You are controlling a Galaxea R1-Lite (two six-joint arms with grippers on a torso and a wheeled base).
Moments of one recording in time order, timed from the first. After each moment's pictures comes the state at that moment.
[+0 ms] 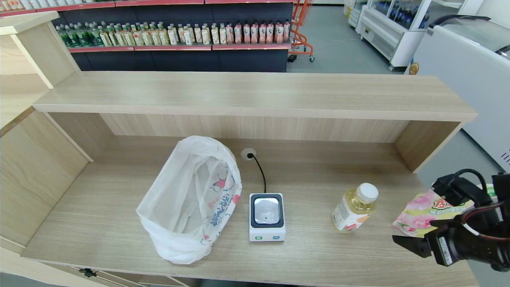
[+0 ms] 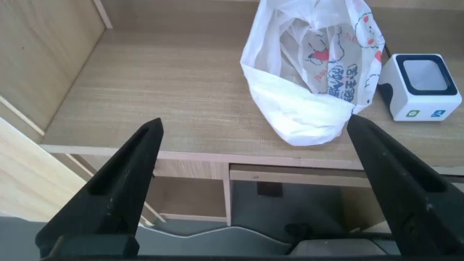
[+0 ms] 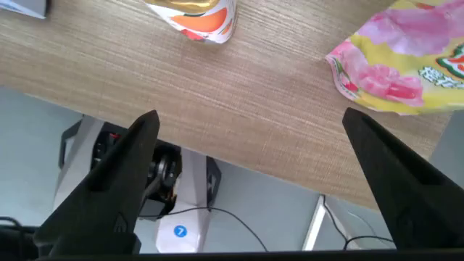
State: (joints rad) left arm 0.00 0.00 0.00 0.00 -0.02 0.00; right arm 0.13 1.37 -0.45 -0.22 0.06 -0.19
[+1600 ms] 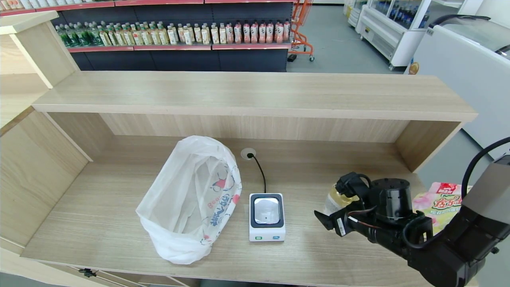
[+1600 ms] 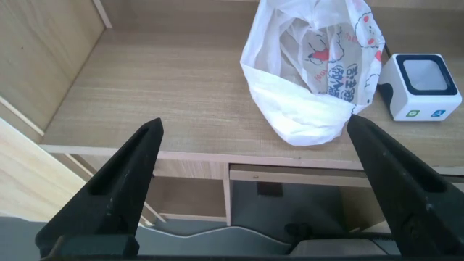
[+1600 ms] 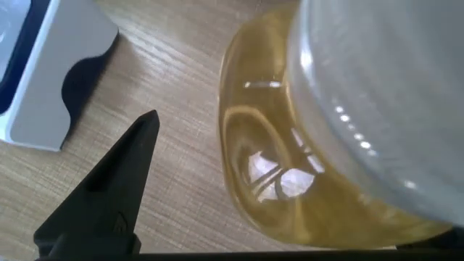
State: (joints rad) left arm 0.00 0.00 0.00 0.00 -0.02 0.00; right arm 0.43 2.01 -0.49 -1.11 -0.10 -0.17
